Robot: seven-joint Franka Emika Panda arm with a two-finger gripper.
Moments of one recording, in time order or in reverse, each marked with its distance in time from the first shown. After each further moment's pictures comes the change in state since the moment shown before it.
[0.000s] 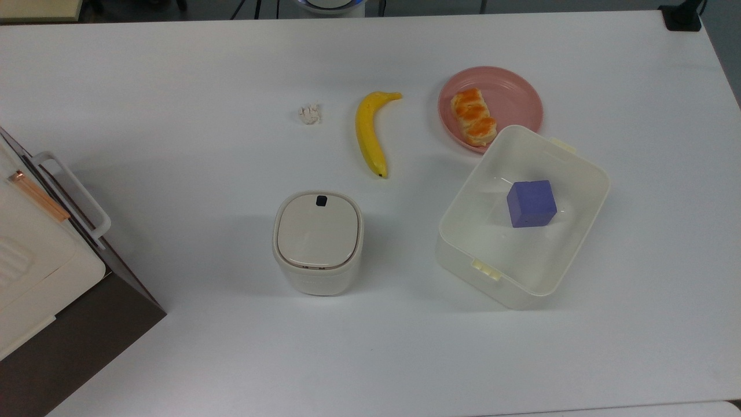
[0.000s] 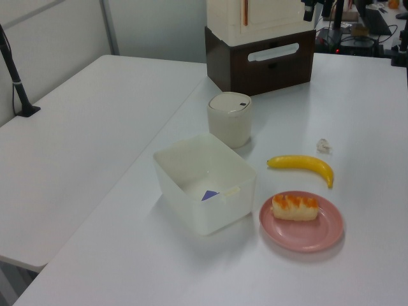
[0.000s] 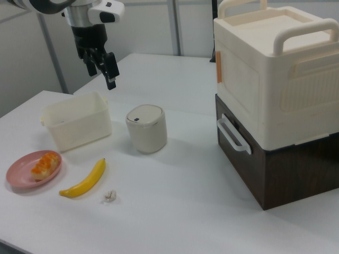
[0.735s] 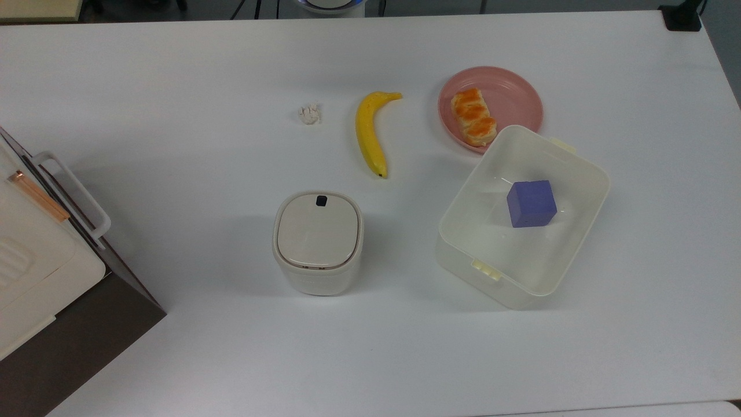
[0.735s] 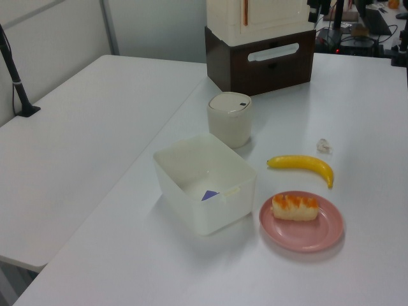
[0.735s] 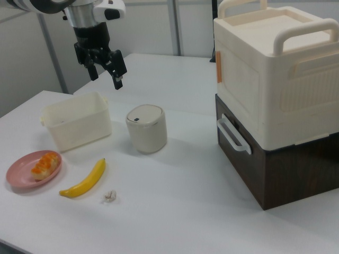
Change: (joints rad) arm 0.000 0.002 0.001 0.000 -0.061 -0.001 -0.197
